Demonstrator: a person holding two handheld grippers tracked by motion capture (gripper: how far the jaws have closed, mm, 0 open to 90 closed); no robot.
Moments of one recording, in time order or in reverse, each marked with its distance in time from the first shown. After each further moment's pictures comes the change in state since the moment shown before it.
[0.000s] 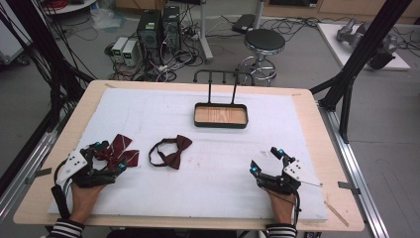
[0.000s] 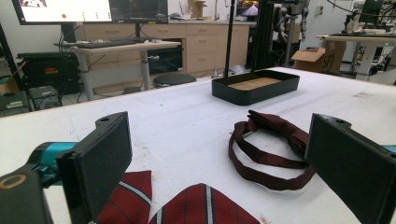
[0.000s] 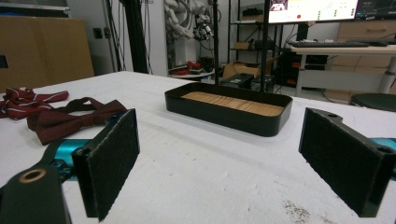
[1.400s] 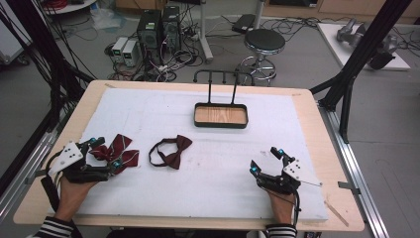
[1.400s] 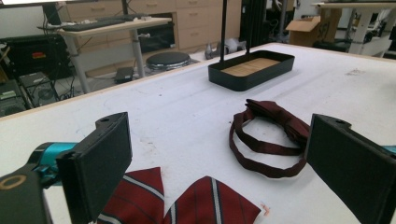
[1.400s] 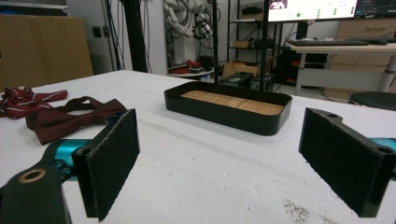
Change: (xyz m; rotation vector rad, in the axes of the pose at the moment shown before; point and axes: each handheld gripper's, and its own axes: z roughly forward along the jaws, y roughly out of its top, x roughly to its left) left arm 0.011 0.034 -0.007 0.130 -0.047 0.049; right arm 0.000 0.000 0.001 0.005 -0.002 -0.003
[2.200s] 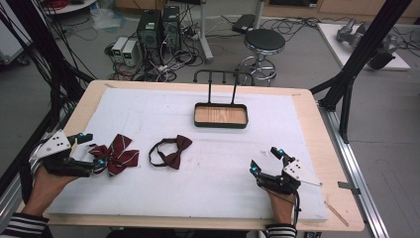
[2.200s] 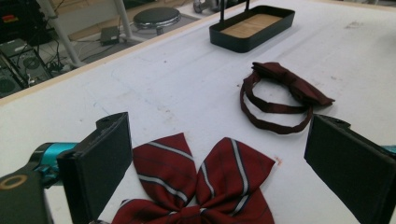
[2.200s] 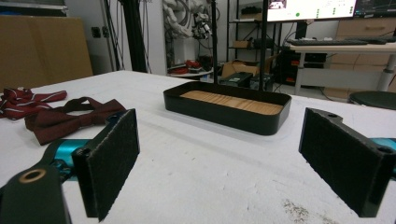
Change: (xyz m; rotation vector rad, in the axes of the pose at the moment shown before) left arm 0.033 0.027 -0.018 0.211 -0.057 0.046; right arm 0.000 0.000 0.000 -0.002 -0.004 -0.002
